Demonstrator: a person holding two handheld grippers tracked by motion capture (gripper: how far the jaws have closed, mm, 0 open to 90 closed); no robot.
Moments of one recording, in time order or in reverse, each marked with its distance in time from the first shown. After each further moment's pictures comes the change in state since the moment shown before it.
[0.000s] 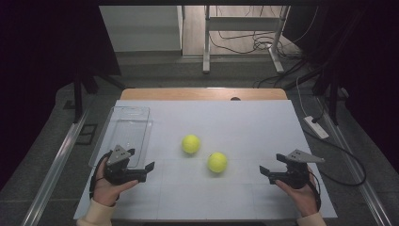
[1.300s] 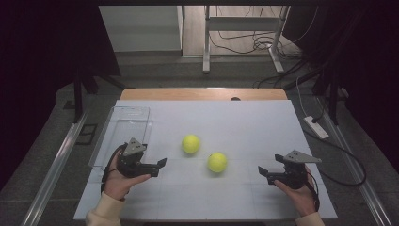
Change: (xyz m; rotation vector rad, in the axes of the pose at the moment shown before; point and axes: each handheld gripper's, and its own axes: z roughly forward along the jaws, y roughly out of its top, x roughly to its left) left arm -0.020 0.029 0.021 0.064 -0.032 0.049; right arm 0.001 -0.003 0.005 0.009 -0.006 -0.015
